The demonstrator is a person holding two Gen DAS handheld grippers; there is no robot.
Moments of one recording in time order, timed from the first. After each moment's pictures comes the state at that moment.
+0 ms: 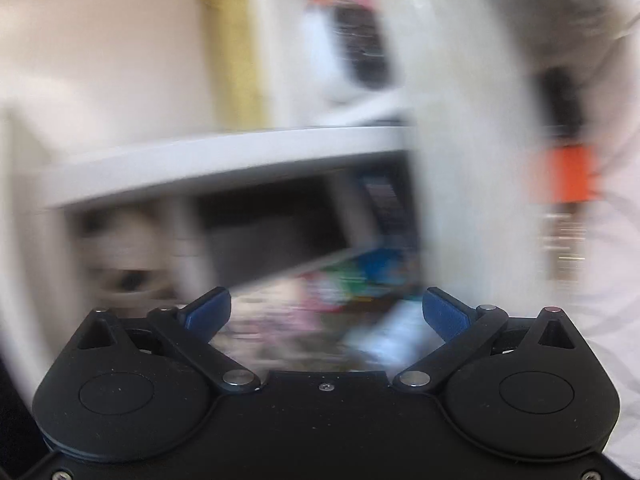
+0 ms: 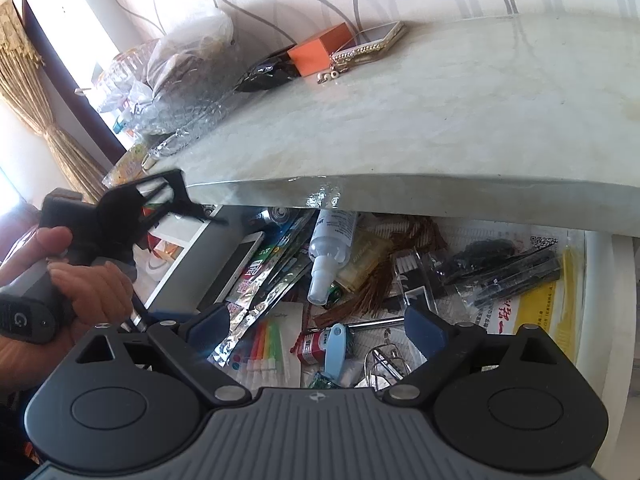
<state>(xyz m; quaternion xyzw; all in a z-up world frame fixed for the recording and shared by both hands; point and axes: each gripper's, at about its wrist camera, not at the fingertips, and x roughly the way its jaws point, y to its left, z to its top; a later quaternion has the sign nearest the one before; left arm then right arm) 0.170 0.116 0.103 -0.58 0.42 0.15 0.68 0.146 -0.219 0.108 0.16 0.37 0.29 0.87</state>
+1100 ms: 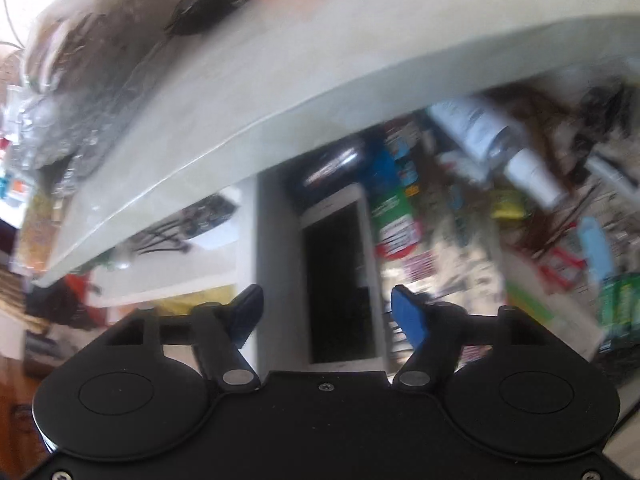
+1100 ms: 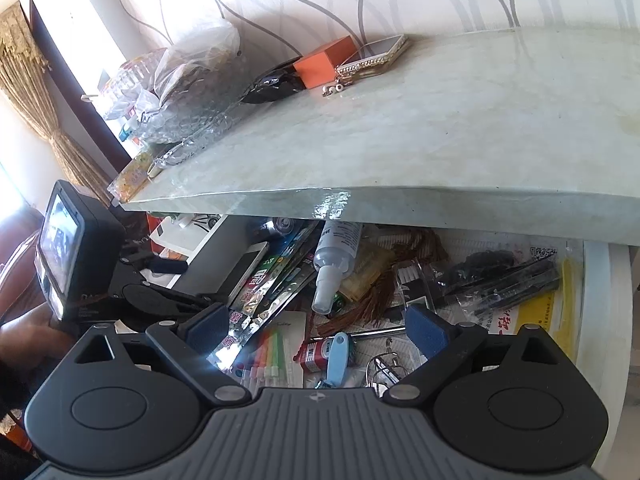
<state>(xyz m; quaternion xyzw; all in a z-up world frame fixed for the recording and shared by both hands) 0.169 -0.008 0.120 0.25 0.49 0.02 0.83 0.141 -0.221 0.111 0.16 0.35 0.29 0.87</state>
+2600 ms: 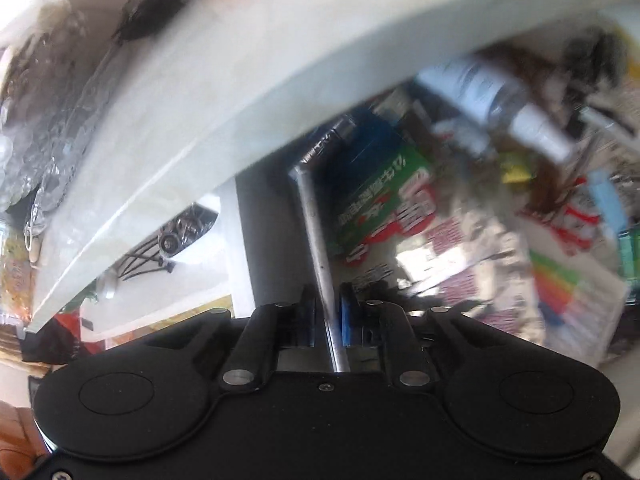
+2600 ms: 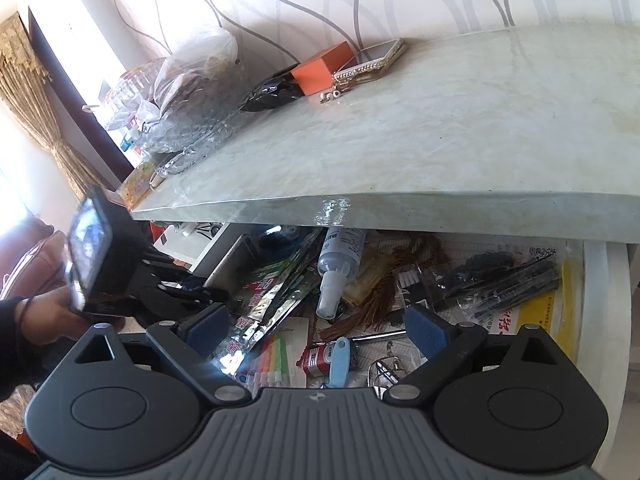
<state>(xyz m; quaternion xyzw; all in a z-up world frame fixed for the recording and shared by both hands) 0.192 0.008 0.120 0.32 0.51 -0.04 0.80 0.143 -0.225 0.110 0.17 0.35 0.29 0.87</state>
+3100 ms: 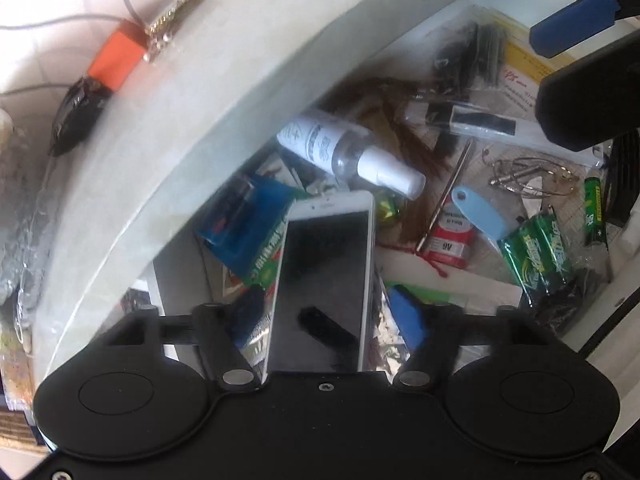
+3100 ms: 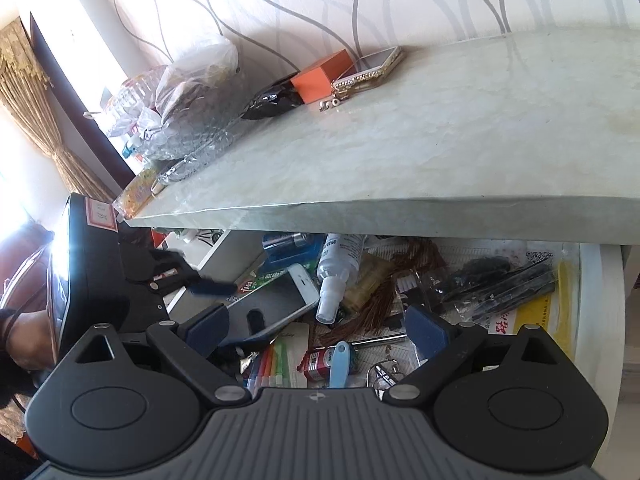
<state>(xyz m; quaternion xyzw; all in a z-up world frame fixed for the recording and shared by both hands) 0.161 -0.048 0.119 0.38 0.47 -0.14 0.79 0.138 -0.229 0.112 0.18 0.34 0.29 0.88</state>
